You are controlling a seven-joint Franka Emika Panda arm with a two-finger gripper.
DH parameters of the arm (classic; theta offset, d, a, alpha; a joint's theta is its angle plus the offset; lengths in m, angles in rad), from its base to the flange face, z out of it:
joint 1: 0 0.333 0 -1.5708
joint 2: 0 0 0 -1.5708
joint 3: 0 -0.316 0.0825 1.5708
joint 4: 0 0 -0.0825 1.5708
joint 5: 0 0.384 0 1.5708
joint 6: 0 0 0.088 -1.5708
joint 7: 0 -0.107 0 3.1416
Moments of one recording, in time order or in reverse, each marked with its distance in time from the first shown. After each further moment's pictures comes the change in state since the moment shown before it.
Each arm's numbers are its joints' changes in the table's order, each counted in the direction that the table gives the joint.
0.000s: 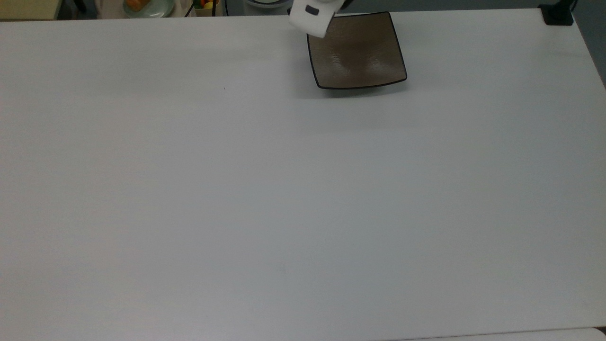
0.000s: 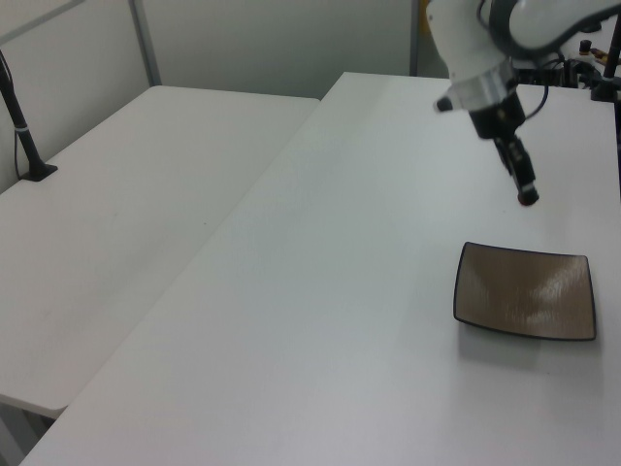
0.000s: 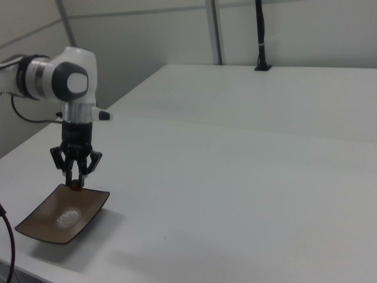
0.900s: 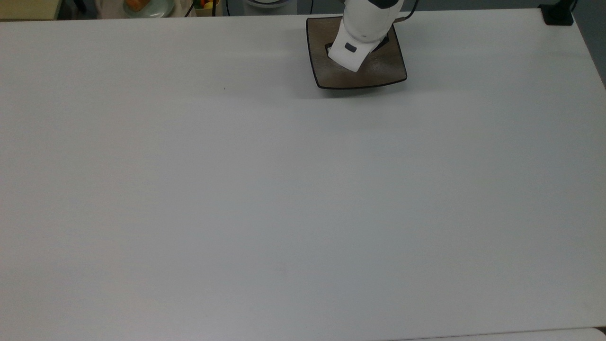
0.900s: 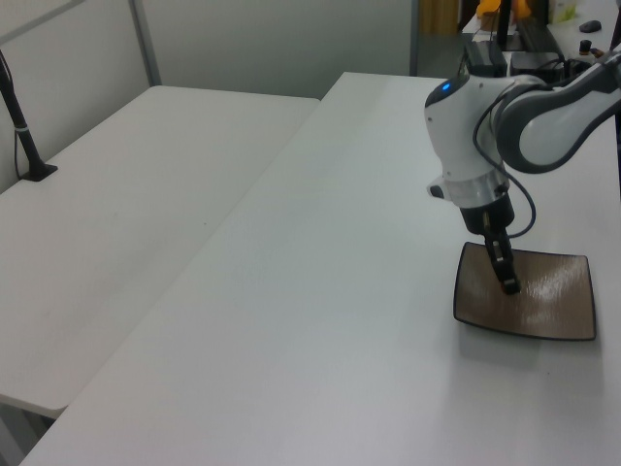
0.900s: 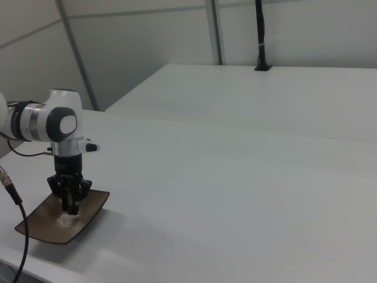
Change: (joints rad) arm 0.118 0.110 -0.044 0.167 0.000 0.365 -0.256
